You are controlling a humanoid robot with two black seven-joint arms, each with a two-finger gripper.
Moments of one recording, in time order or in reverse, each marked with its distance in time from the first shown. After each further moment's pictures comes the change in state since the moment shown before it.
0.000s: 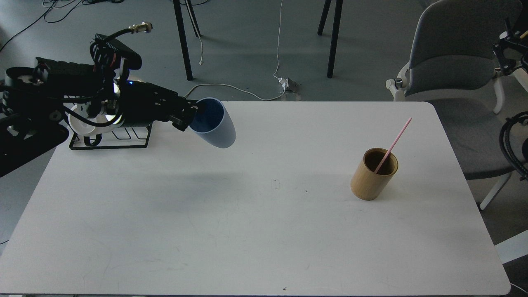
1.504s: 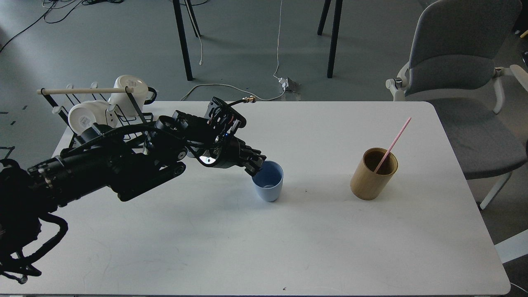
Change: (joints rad) left arm 0.065 -0.535 0.122 0.442 0.142 0.000 0.034; right arm -0.052 -0.080 0.003 -0.008 0.001 0.000 0.006
